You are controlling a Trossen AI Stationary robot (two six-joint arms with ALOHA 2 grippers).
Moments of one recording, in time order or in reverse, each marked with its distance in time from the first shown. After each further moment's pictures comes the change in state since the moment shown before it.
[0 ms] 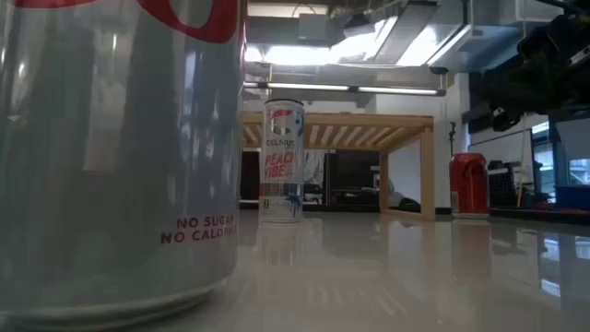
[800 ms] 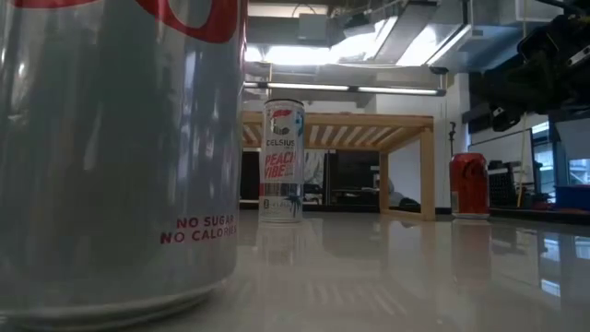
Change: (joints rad) left arm 0.000 0.000 0.000 0.000 0.000 0.000; right arm 0.000 0.000 0.000 0.000 0.000 0.000
